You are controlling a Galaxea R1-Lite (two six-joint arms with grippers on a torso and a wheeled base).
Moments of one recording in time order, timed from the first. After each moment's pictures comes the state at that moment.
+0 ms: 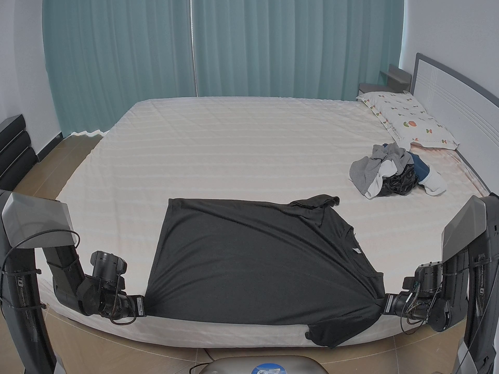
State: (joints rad) left arm -0.07 2.25 -0.44 -0.73 0.02 -0.27; right arm 0.02 2.49 -0.14 -1.55 0.18 0.31
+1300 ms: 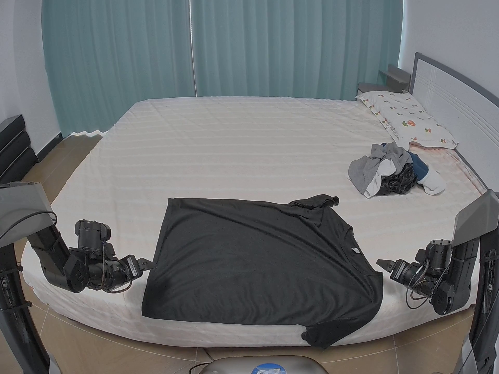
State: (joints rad) left arm 0.00 2.14 -0.58 -0.71 -0.18 -0.50; right arm -0.05 2.42 -0.31 -1.55 0.18 0.49
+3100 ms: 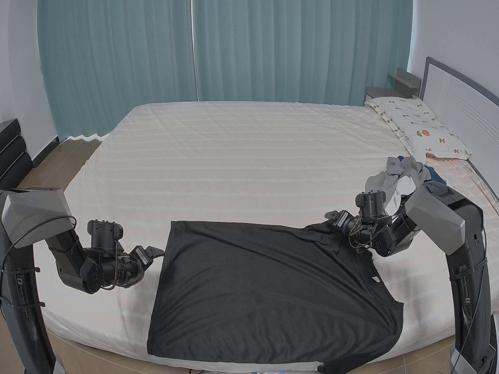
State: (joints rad) left arm -0.04 2.26 -0.66 -0.86 -0.20 -0.79; right arm 0.20 2.58 -1.36 -0.69 -0.02 0.74
